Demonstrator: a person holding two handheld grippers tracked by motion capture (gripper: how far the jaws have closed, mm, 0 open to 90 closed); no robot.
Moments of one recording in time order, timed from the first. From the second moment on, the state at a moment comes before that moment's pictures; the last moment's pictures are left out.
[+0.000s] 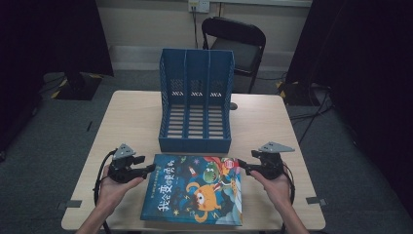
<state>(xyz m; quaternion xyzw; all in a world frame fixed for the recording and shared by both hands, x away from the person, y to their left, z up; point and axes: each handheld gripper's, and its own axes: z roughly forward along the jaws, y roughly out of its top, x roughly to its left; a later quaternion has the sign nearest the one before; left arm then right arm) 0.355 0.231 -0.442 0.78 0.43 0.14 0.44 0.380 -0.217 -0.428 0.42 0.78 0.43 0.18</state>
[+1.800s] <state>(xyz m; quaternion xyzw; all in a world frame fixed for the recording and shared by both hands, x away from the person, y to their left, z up) 0.360 0.202 -0.462 0.80 0.41 0.11 0.42 0.361 -0.199 -0.452 0.35 0.84 0.40 0.14</state>
